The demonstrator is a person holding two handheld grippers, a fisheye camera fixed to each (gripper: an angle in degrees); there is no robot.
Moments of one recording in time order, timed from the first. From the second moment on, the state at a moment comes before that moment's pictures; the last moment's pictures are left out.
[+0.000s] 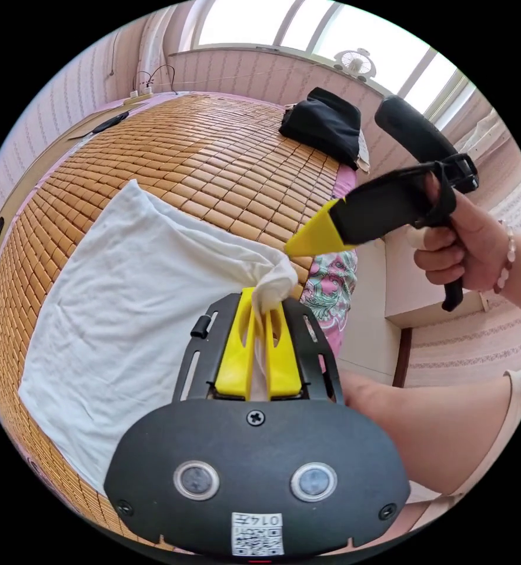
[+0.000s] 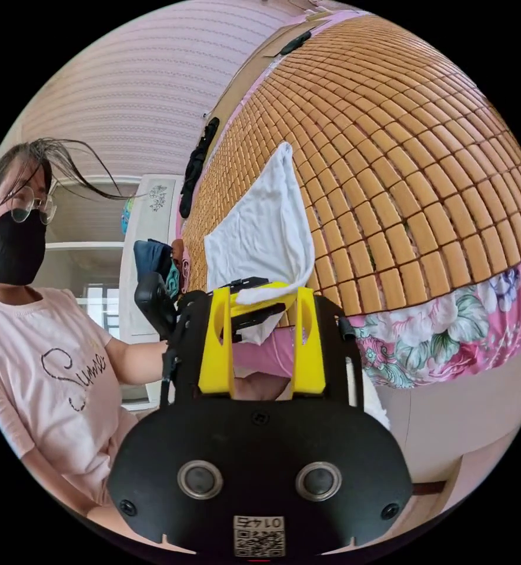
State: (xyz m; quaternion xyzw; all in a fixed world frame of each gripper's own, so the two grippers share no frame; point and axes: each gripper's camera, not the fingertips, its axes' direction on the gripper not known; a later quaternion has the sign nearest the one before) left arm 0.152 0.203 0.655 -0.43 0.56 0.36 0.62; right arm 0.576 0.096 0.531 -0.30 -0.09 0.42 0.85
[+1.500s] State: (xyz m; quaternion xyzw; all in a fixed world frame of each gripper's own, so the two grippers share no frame) left arm -0.133 0.134 0.767 -0.56 0.26 -0.07 0.79; right arm 0.371 -0.028 0.861 -0.44 -0.10 0.21 0.87
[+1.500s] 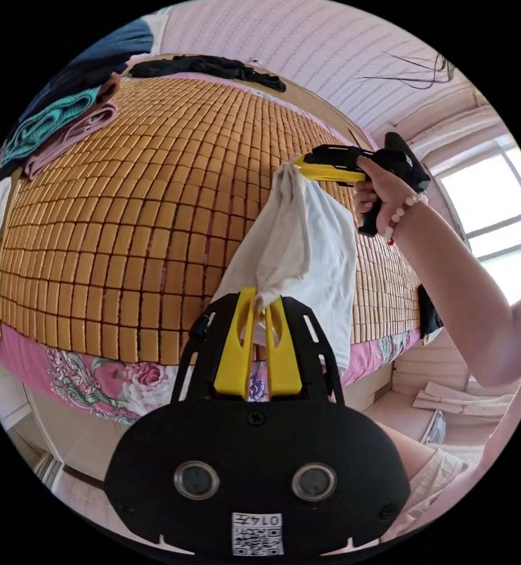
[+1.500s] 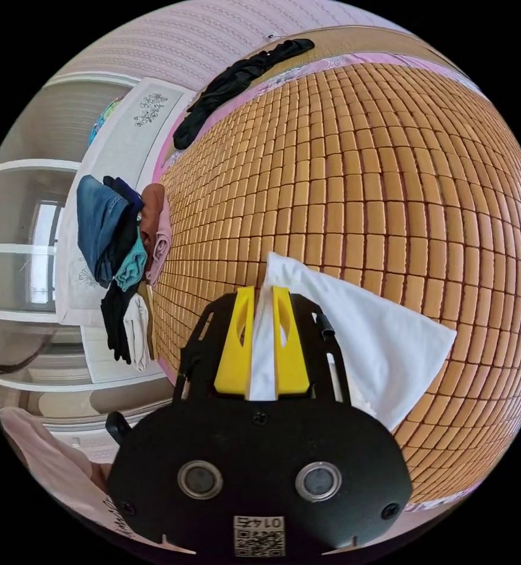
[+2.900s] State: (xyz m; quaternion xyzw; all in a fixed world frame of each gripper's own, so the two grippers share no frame) left arm -0.109 -0.024 0.670 -0.36 0.48 0.17 0.78; right arm 0.455 -0.006 0.541 -0.11 -0.15 0.39 0.90
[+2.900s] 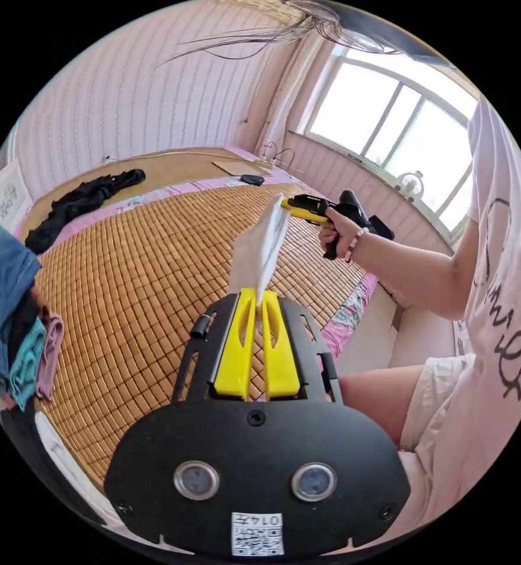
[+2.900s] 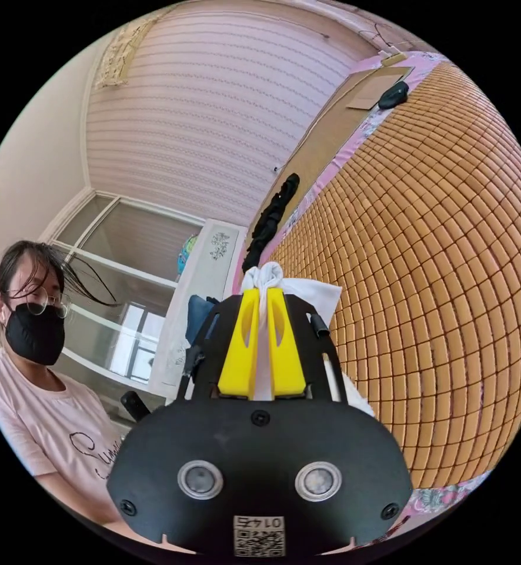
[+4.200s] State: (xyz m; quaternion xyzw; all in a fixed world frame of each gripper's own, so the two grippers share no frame) left arm 0.102 -0.079 0.475 -0.42 0.45 0.36 0.70; right arm 0.409 0.138 0.240 -0.40 0.17 0.36 0.83
